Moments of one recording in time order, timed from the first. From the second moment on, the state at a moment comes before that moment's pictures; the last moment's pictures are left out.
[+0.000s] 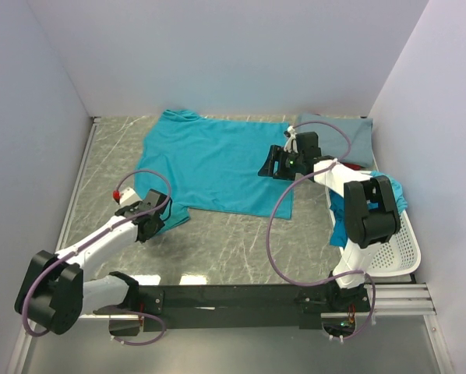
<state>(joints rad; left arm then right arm) -0.43 1.15 0.58 -0.63 -0.56 -1.12 0.21 1.80 1.13 -0.13 -0.47 0.38</state>
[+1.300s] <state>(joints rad) -0.43 1.16 0.49 -0.50 -0.51 -1.11 0.18 1.74 1.06 -0.08 -0.49 0.40</state>
